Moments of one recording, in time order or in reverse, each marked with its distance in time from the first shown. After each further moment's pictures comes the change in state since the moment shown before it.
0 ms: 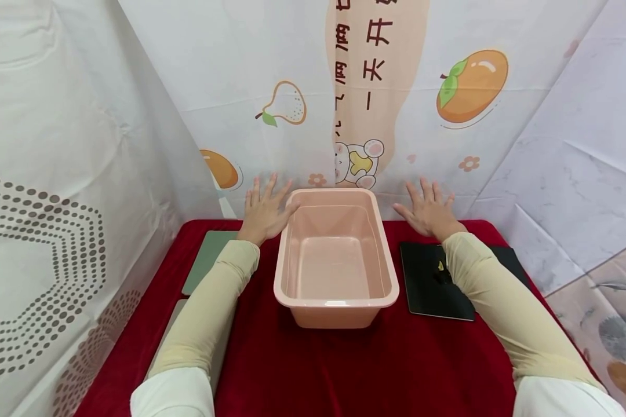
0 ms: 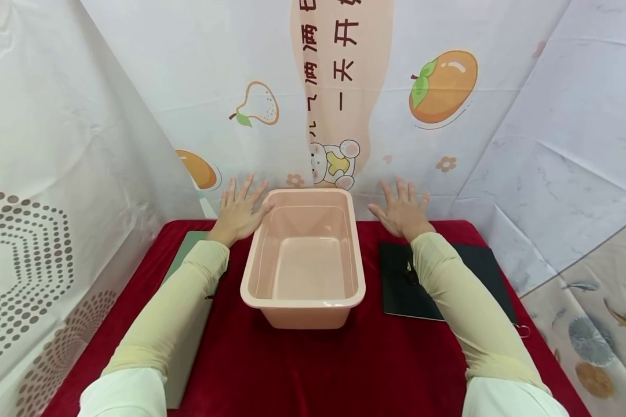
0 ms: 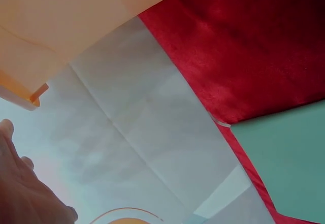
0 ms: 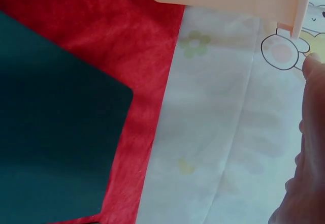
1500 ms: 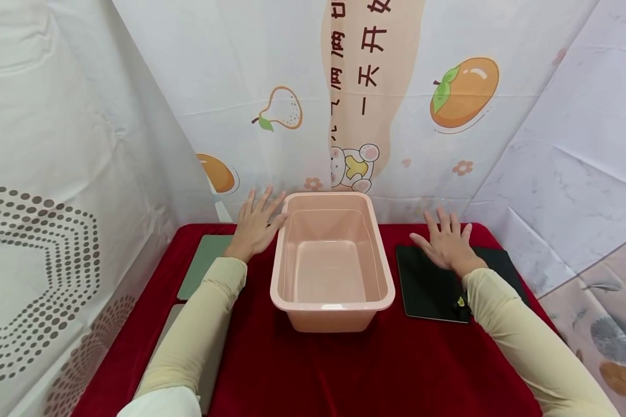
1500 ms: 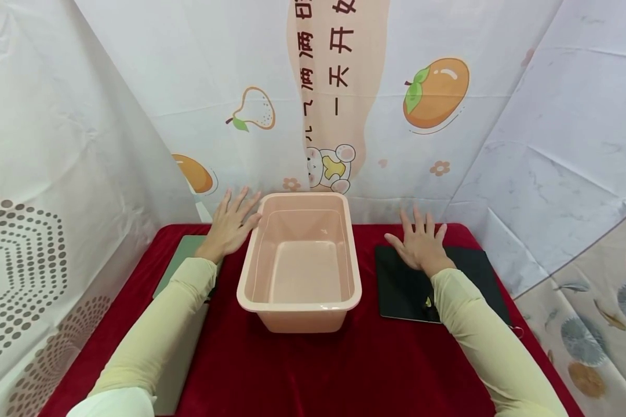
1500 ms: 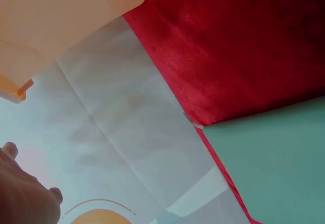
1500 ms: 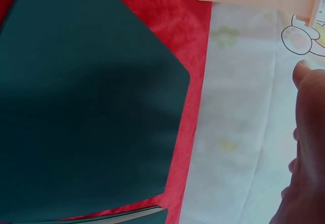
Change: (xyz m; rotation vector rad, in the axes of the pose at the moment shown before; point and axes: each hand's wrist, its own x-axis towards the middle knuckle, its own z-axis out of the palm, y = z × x) left_hand -0.022 -0.019 0.011 -0.052 0.082 0.111; right_hand -0.054 0.044 0.034 0.074 -0.056 0.039
